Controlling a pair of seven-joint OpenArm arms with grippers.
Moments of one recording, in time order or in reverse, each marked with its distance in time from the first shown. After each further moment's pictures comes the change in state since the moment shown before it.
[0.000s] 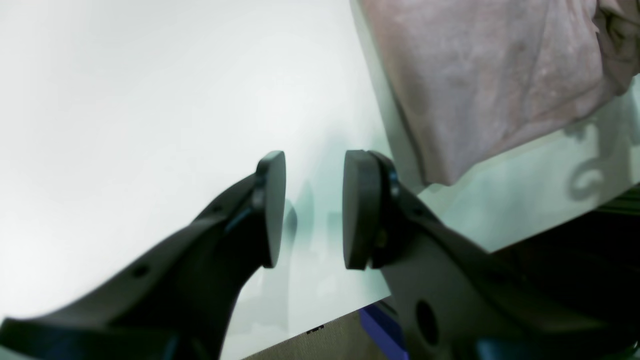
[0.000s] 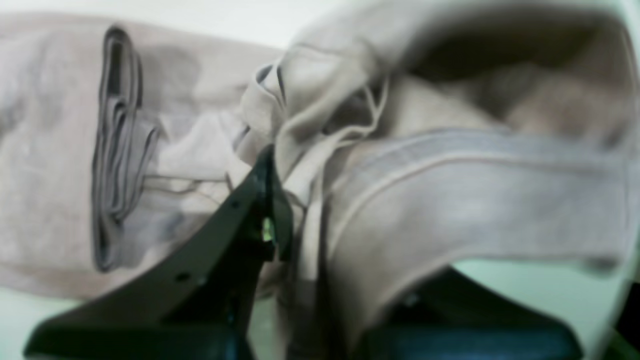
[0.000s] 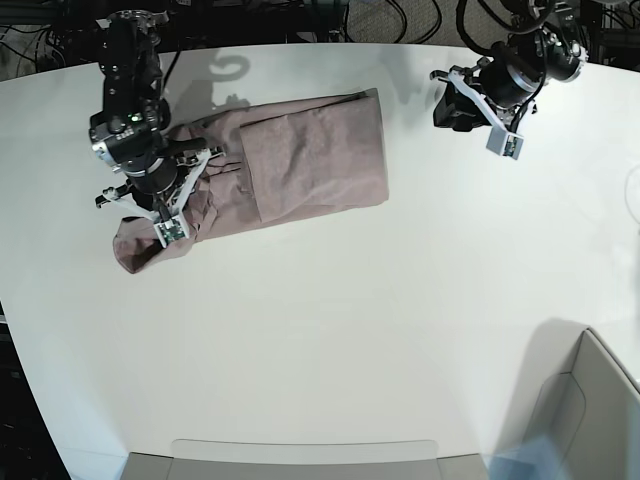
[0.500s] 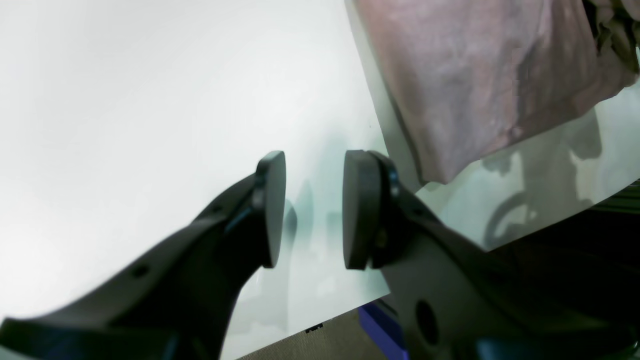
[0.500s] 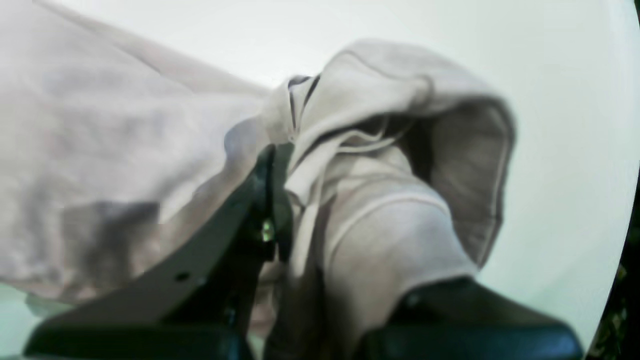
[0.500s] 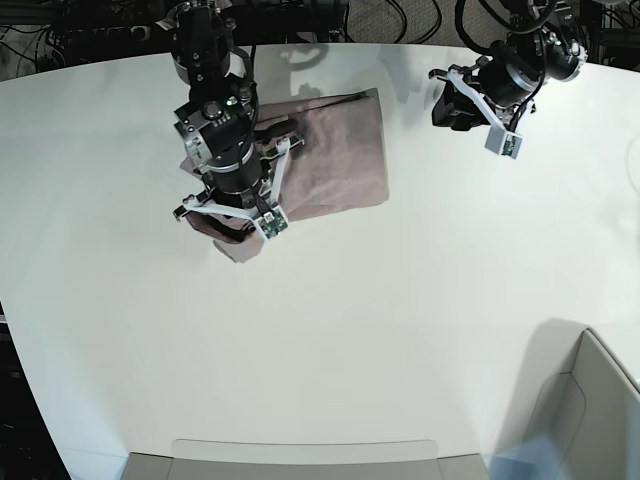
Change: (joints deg) left arm 0.1 0.1 0.0 -0.3 0.0 0.0 -0.1; right arm 1.1 -10.0 -17.2 -0.2 -15.4 0.1 0.3
